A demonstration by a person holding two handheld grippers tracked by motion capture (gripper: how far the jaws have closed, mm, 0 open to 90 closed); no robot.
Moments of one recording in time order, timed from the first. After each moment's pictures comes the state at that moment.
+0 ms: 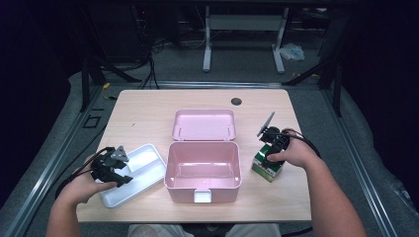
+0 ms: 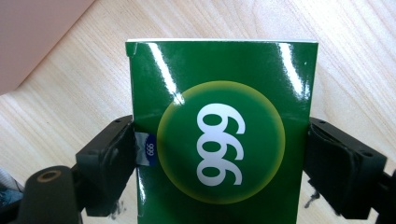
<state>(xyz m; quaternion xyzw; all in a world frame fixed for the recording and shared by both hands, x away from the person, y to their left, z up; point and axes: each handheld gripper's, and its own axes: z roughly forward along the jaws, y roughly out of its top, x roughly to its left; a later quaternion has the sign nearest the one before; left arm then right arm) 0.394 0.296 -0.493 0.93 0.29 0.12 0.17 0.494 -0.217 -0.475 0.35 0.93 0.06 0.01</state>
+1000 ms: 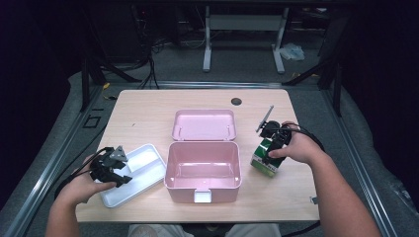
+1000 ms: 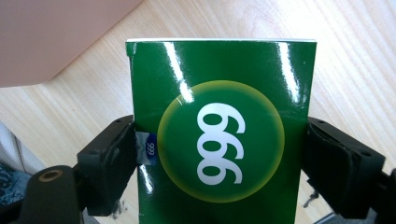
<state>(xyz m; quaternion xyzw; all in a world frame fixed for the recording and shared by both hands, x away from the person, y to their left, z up) 0.393 0.297 -0.492 0.93 0.30 0.12 0.17 0.485 -0.208 -0.436 0.31 0.95 0.06 0.03</state>
